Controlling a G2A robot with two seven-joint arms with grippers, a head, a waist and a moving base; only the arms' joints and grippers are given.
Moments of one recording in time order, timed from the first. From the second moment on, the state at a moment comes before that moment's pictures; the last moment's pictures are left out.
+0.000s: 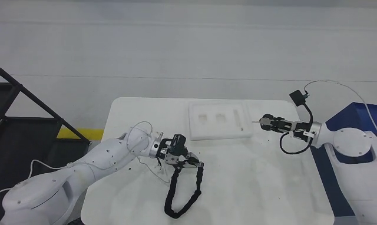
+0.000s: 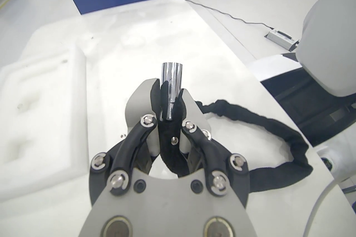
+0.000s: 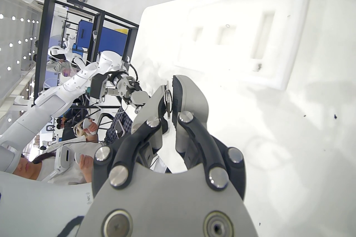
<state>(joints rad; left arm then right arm) 0.63 -0.95 -0.17 -1.11 1.52 -0.89 0.93 -1.21 -0.97 1.47 -1.57 -0.01 -0.14 1.10</state>
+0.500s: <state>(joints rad) 0.55 -0.93 -0.17 -1.27 1.45 -0.77 1.05 -1.43 -0.94 1.57 -1.95 -0.02 0.02 1.11</state>
